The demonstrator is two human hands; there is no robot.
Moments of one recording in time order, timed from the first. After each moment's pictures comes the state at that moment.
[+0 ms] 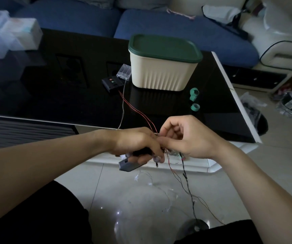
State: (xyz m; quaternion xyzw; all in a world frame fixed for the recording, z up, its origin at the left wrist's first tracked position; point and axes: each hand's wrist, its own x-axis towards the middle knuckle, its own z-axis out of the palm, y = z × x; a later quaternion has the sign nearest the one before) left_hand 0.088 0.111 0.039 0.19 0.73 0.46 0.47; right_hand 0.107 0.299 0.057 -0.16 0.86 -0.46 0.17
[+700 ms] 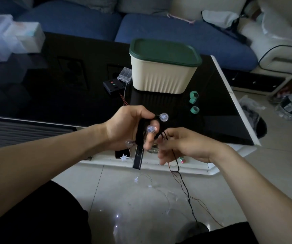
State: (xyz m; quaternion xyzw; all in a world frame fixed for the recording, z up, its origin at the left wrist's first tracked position) left_hand 0.080 0.098 0.053 0.09 0.52 0.74 0.41; right_hand 0.095 0.300 0.034 -0.05 0.77 -0.52 0.37
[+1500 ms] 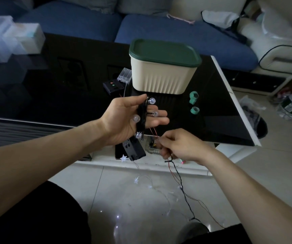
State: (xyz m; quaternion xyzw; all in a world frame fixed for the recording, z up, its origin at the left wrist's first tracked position) left_hand 0.075 0.099 0.067 0.00 0.45 0.84 0.31; right_hand 0.095 0.290 0.021 -0.02 0.88 -0.41 0.26
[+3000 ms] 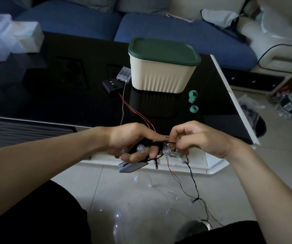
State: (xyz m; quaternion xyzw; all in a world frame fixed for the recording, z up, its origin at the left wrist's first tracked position) left_hand 0.083 0.098 0.042 0.16 0.61 0.56 0.54; right_hand 0.098 0.323 0.063 -0.12 0.81 -0.48 0.31
